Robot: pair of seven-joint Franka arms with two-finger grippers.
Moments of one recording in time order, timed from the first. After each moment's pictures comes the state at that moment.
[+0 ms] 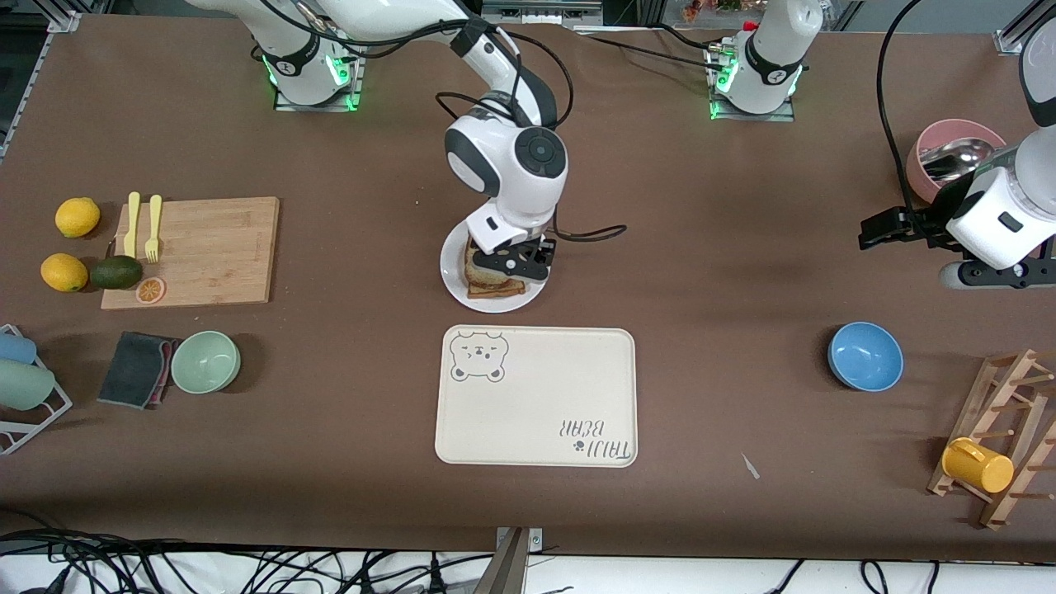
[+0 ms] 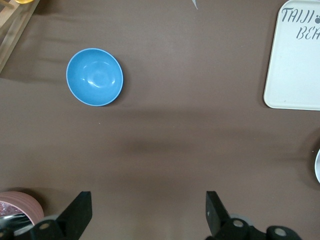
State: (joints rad) left arm -0.22 0.18 0.21 -1.49 -0.06 1.51 -0.06; right arm 0.82 0.68 -0.04 -1.40 -0.14 2.01 1.03
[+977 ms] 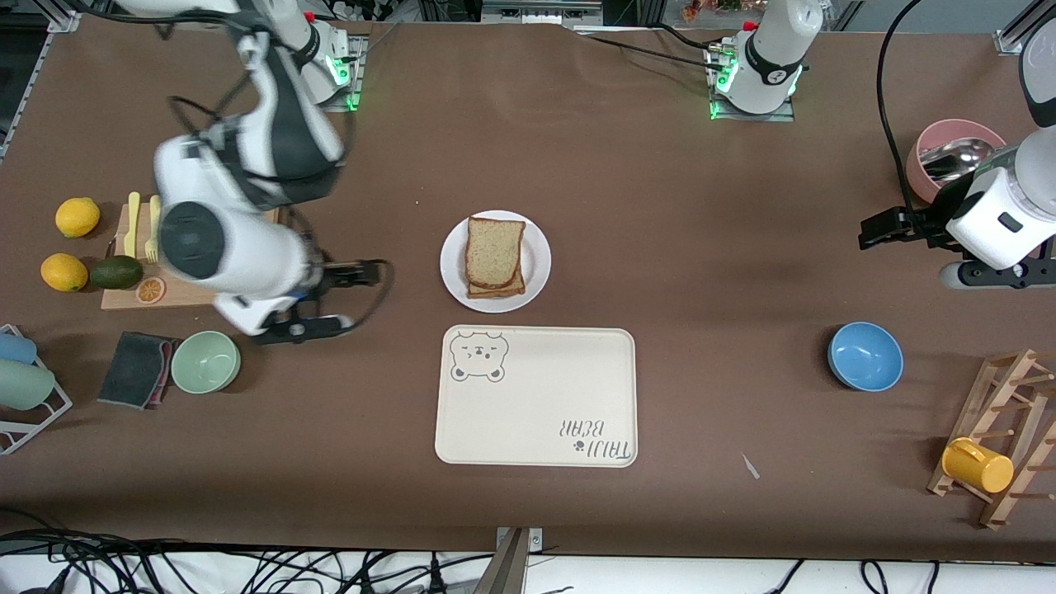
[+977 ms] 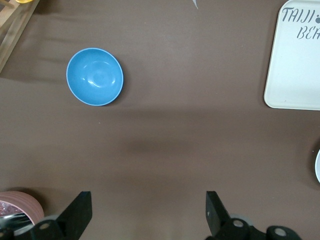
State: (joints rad) left arm -0.22 0.18 0.21 -1.49 -0.06 1.51 -0.06; right arm 0.32 0.45 -0.07 -1.39 0.13 1.64 0.08
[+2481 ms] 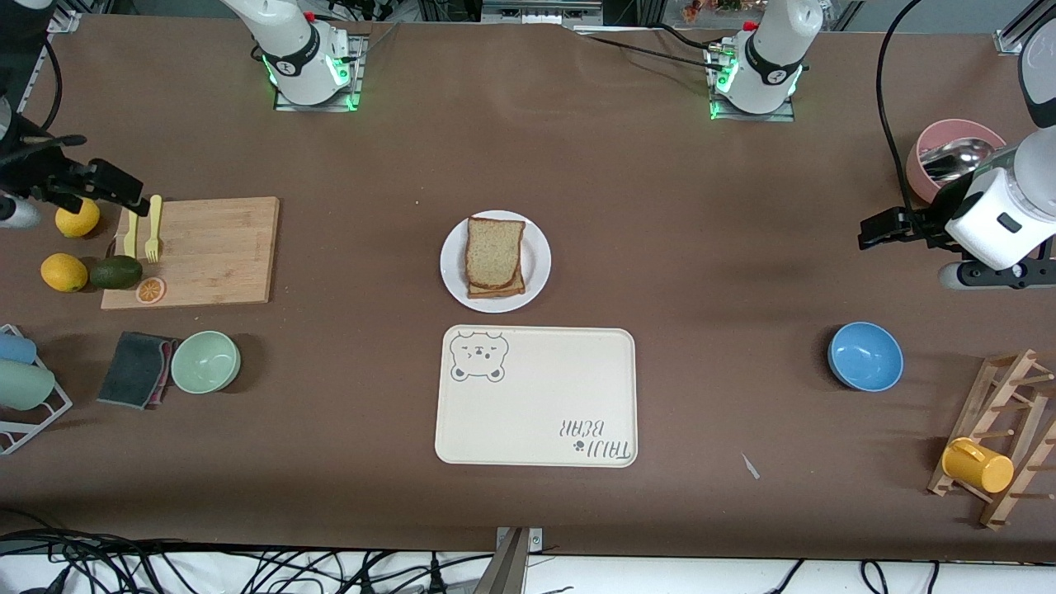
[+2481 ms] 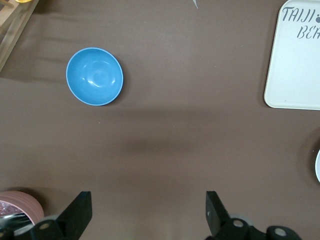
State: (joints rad) left arm -0.22 0.18 0.21 -1.49 -0.06 1.51 -0.06; right arm 0.00 -0.05 -0.03 -1.73 0.03 1.68 0.01
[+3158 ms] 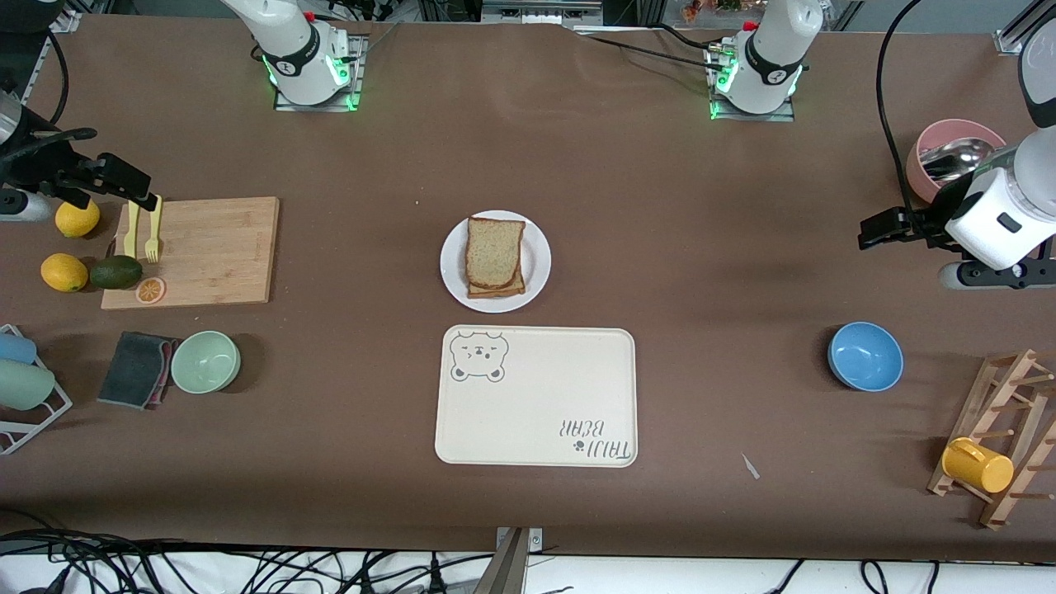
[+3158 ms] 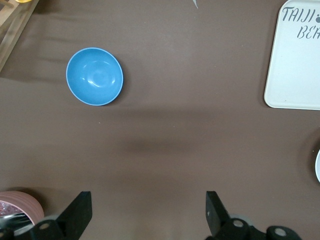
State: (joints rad) left arm -0.22 0.18 0.21 -1.49 -0.06 1.51 -0.06; right arm 0.00 -0.05 -0.03 -1.73 0.03 1.68 0.01
